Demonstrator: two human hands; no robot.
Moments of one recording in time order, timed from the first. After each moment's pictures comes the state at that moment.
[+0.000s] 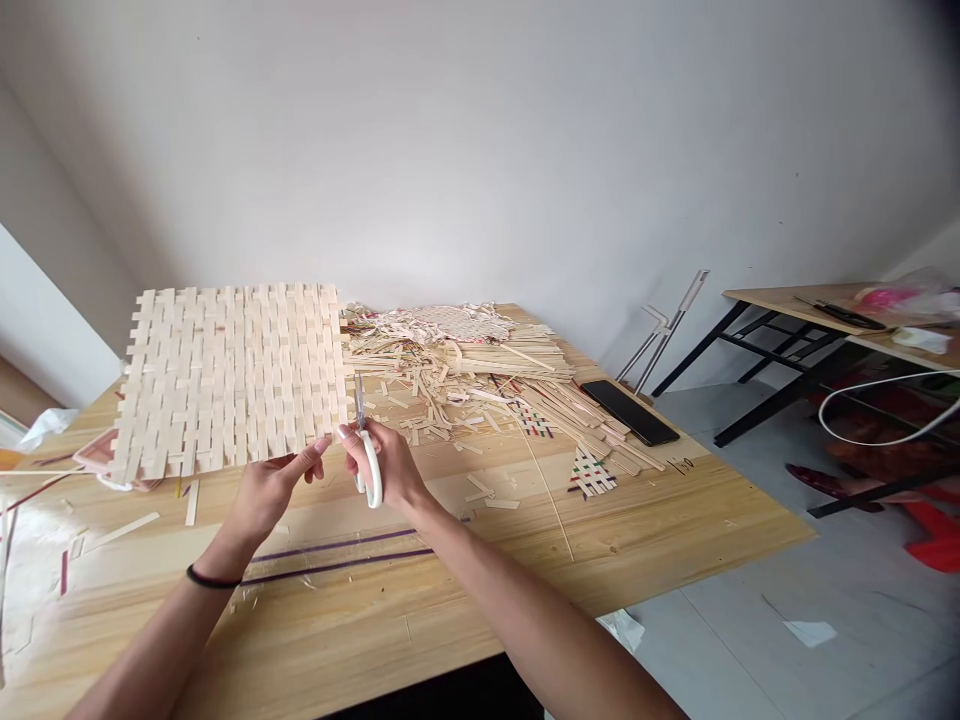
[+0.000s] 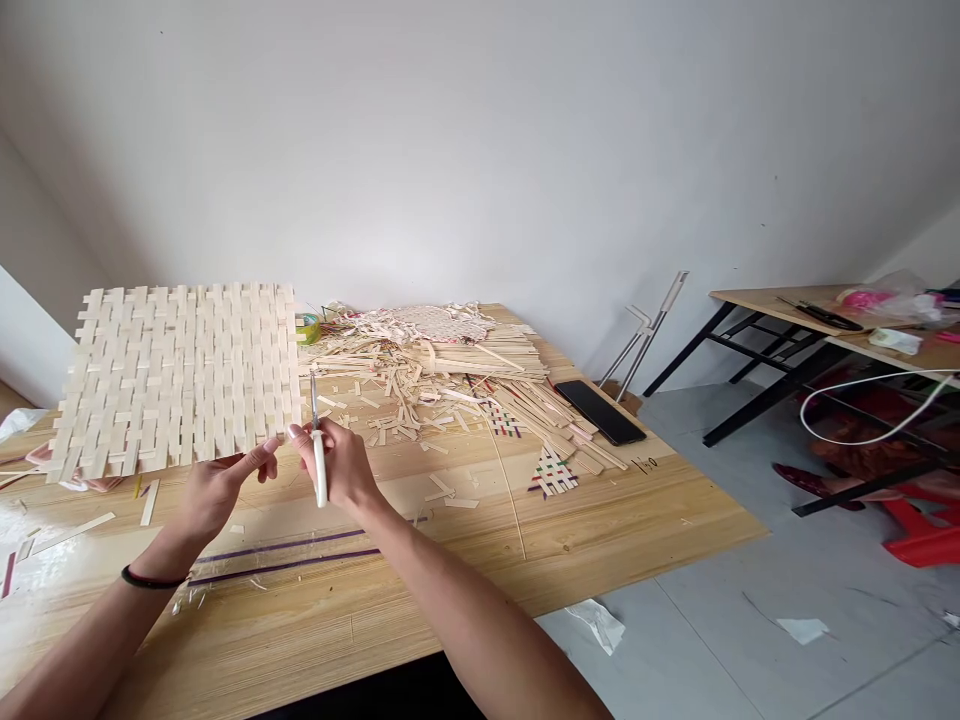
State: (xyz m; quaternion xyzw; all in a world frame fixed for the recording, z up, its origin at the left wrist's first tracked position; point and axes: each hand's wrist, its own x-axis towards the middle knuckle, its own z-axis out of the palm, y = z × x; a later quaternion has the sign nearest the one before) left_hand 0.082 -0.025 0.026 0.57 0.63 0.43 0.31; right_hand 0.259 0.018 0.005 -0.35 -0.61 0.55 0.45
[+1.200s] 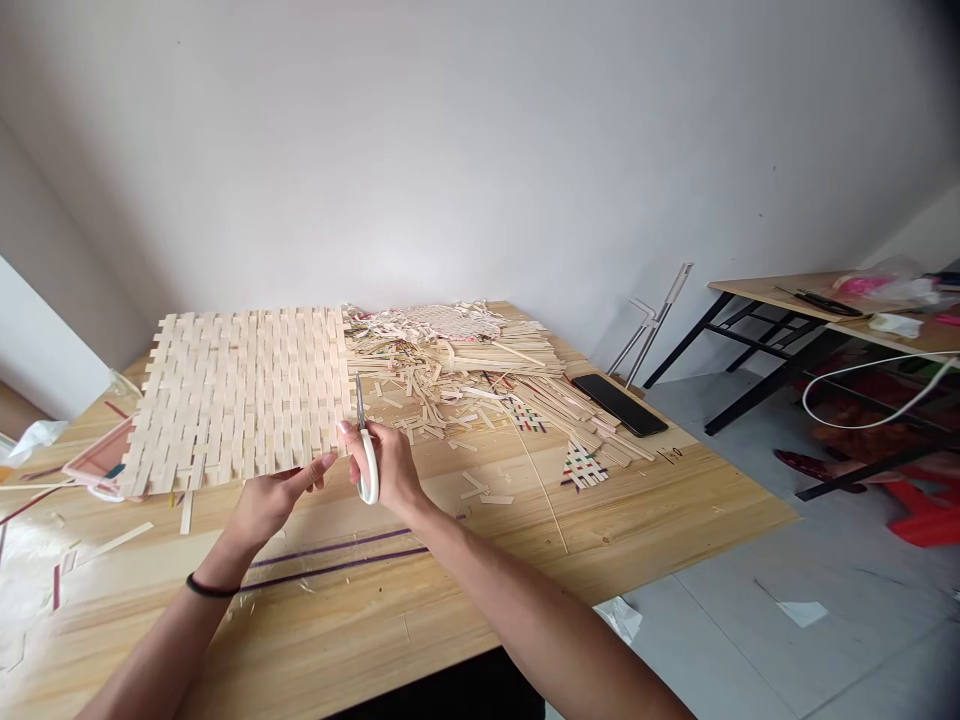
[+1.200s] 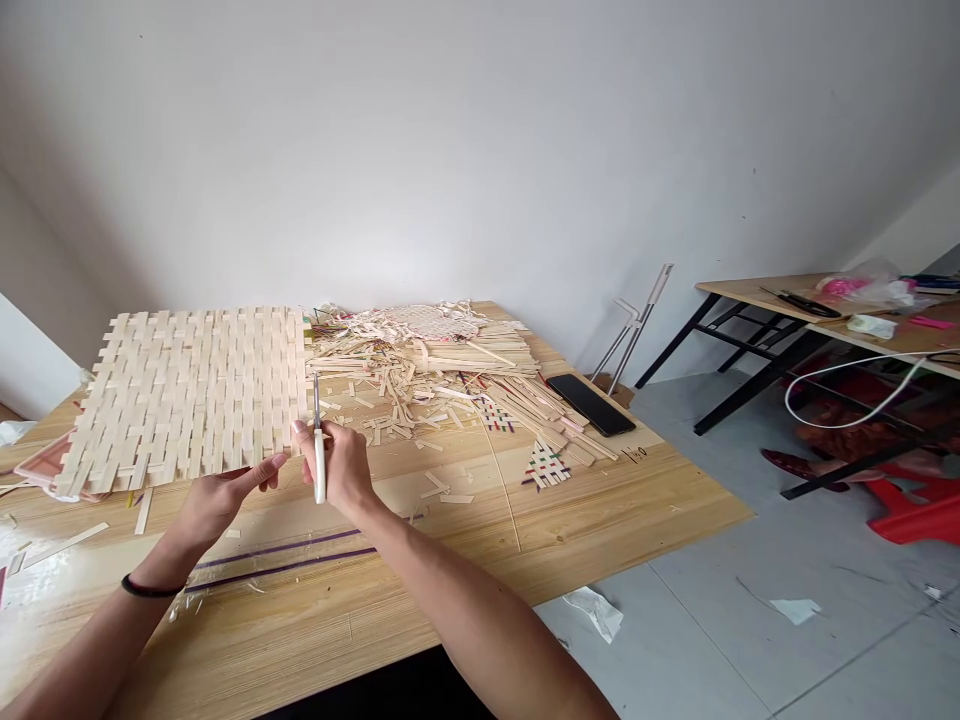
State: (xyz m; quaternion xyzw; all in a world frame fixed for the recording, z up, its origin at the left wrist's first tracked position) left_hand 0.086 -0.027 0.029 0.60 0.66 0.35 0.30; right_hand 0.257 0.016 0.008 -0.39 -0.57 0.52 0.50
